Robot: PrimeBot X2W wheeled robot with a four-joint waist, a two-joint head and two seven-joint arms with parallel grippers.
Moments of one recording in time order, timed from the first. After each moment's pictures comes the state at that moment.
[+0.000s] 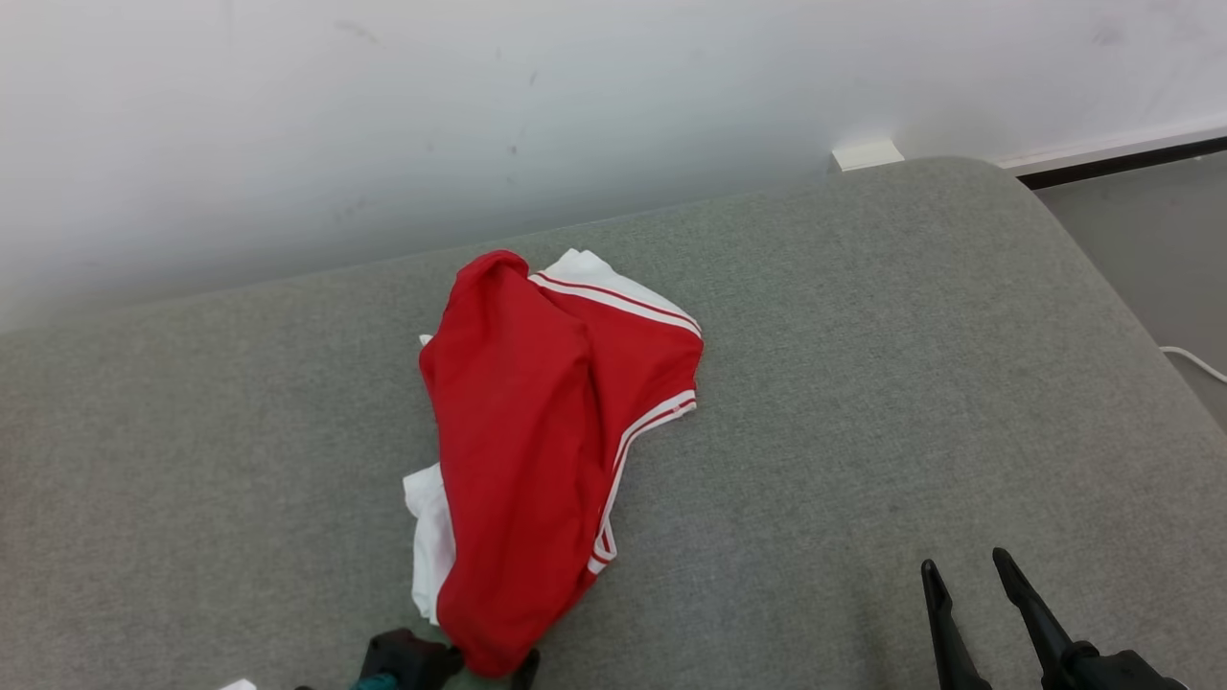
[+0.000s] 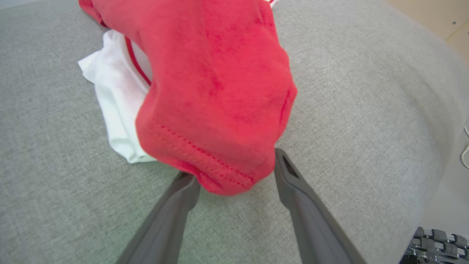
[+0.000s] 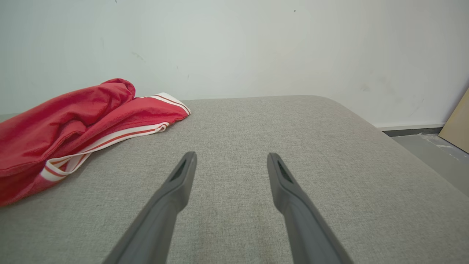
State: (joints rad) left arm -0.12 0.40 -0.65 0.16 -0.46 0.14 0.02; right arm 0.01 -0.05 0.11 0.22 0.19 0.13 -0.26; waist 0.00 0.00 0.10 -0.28
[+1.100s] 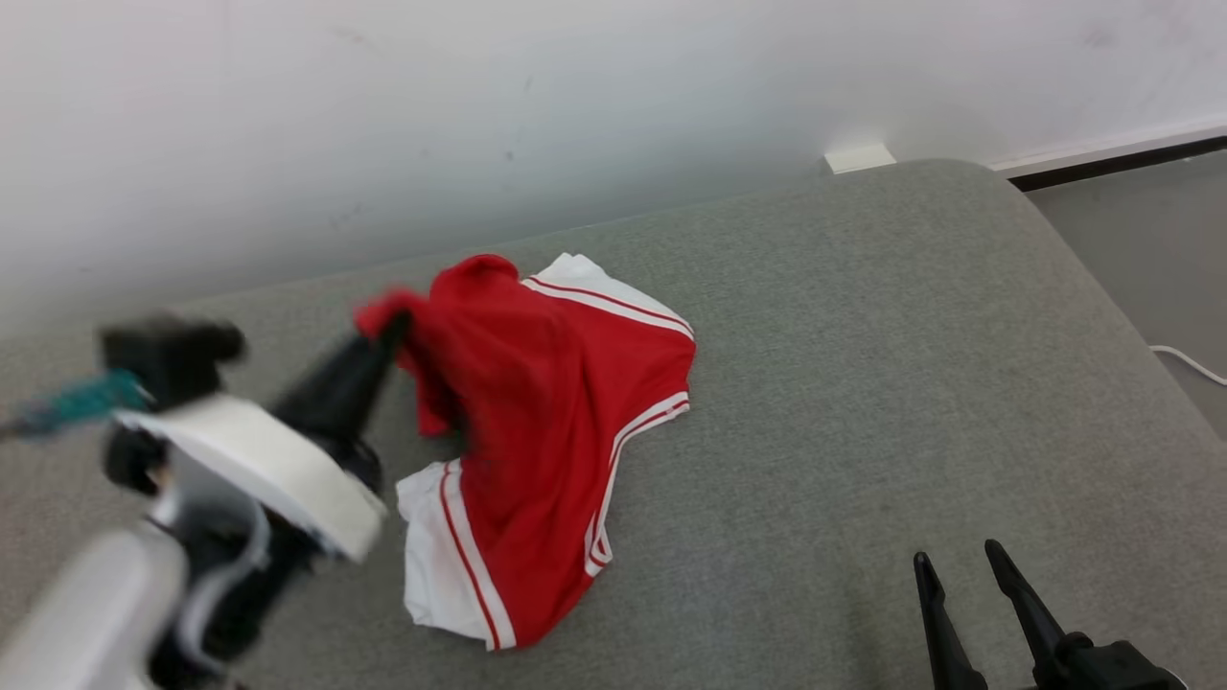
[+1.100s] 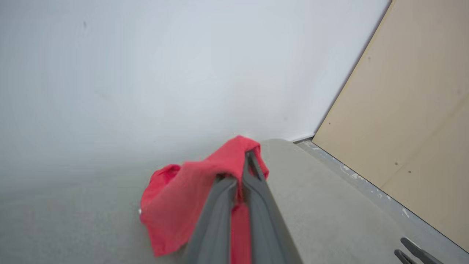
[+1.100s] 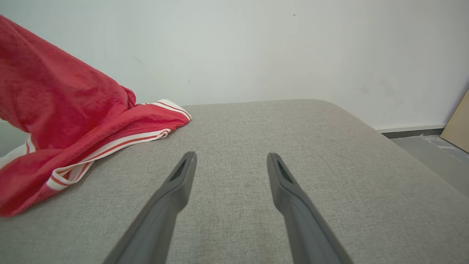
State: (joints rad) left arm -0.37 0.51 -0.35 -0.23 -0.78 0.11 0.23; right arm -0.01 -0.05 0.12 0.22 0.20 0.13 -0.26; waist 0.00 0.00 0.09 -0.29
